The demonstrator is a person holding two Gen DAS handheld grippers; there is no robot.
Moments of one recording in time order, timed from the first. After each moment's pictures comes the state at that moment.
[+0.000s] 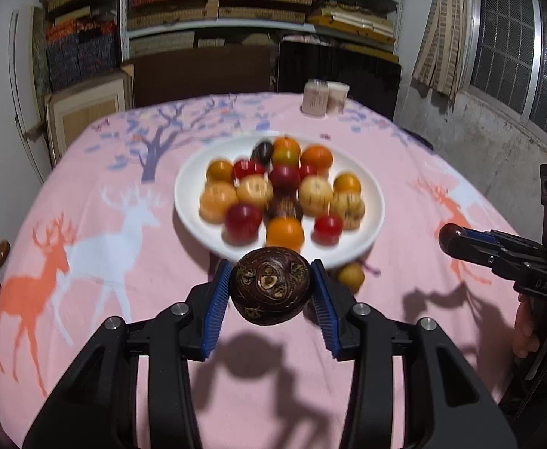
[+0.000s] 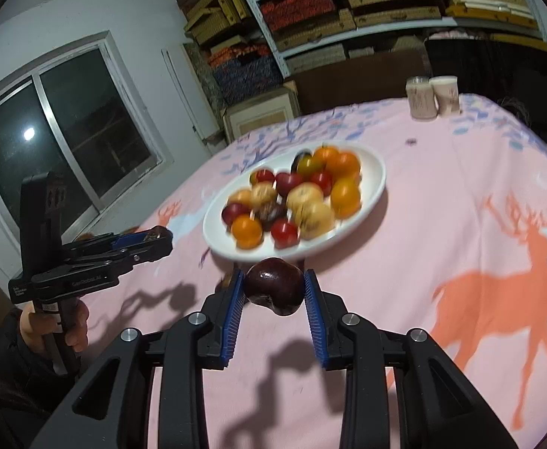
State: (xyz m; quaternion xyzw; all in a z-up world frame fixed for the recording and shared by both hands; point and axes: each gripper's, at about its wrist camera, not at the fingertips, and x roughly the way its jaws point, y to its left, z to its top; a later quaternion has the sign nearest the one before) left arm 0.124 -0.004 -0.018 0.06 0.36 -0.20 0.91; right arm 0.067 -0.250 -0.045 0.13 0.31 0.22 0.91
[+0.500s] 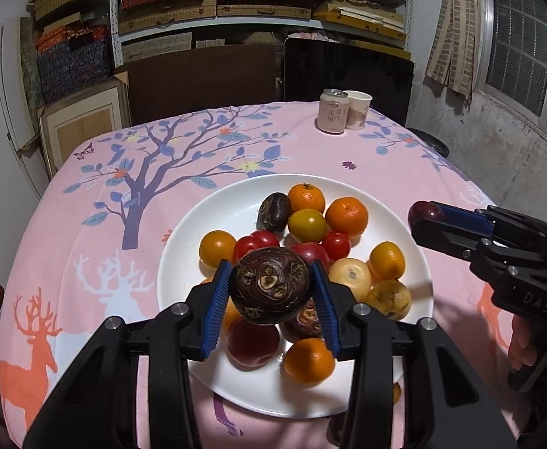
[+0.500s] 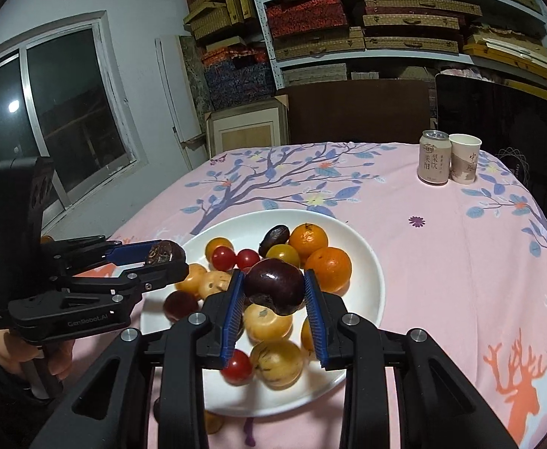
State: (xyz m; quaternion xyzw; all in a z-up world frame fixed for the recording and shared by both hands) left arm 0.238 -0.044 -0.017 0.07 0.37 -0.19 0.91; right arm 0.191 -0.230 -0.017 0.06 0.30 0.19 0.93
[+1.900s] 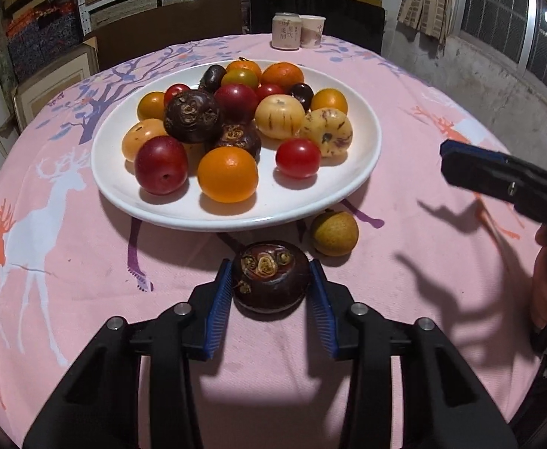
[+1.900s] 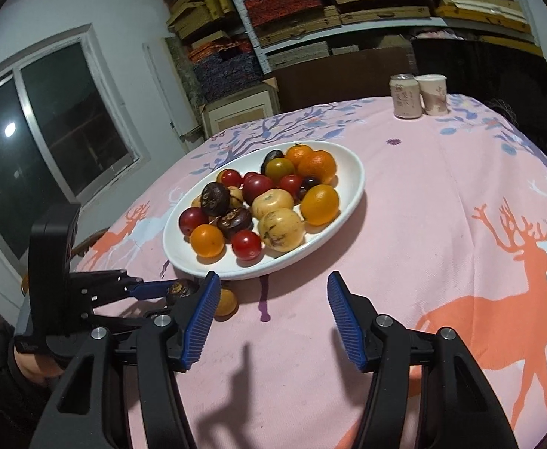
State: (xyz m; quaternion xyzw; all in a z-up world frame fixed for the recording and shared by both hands) left arm 0.145 -0.052 -0.093 0.10 0.44 -0.22 0.87; right arm 0.097 -0.246 -0.063 0.11 0.33 0.18 0.92
